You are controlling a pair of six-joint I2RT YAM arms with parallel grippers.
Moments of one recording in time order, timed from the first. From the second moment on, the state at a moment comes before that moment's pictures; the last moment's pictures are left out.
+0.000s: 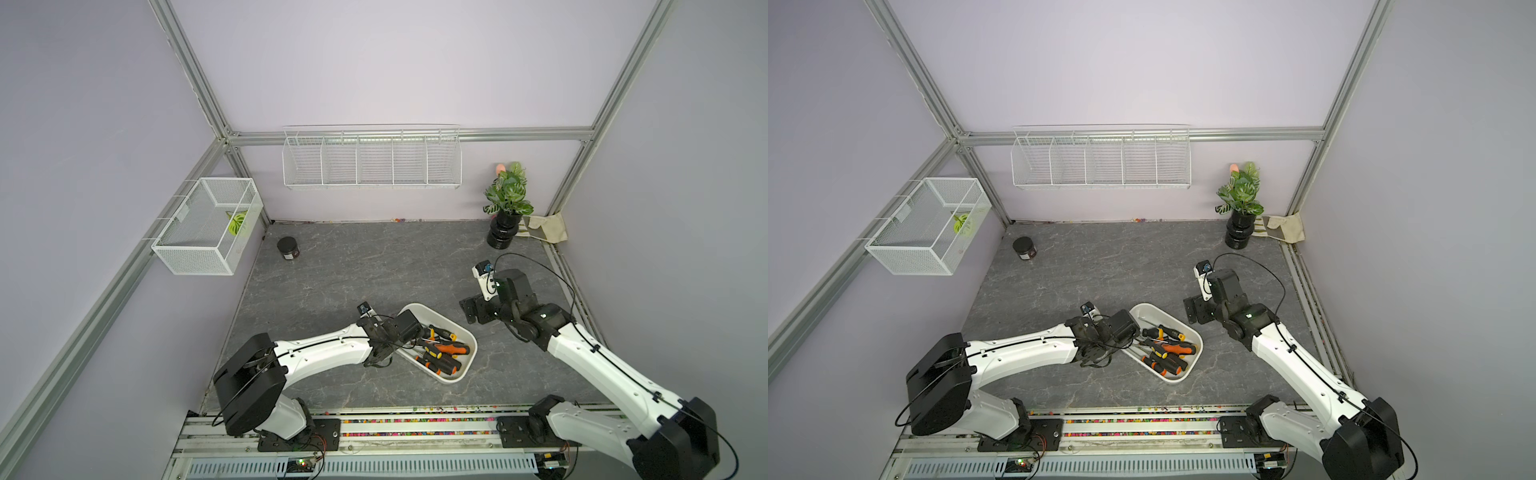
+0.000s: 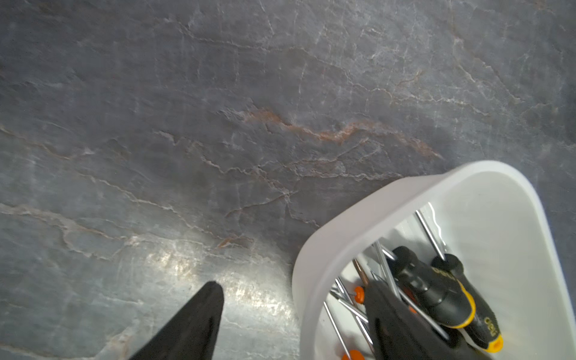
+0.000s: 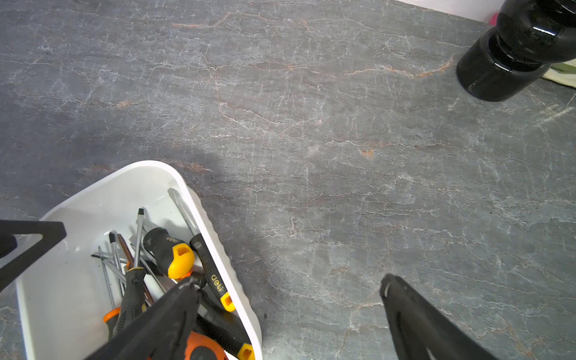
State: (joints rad) left arm -1.05 1.50 0.91 -0.66 -0.39 -1.48; right arm 0.48 1.10 0.84 -0.52 0.05 0.07
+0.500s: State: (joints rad) left arm -1.05 1.53 0.91 -0.63 -0.37 -1.48; right arm 0.48 1.10 0.84 -0.52 0.08 0.08
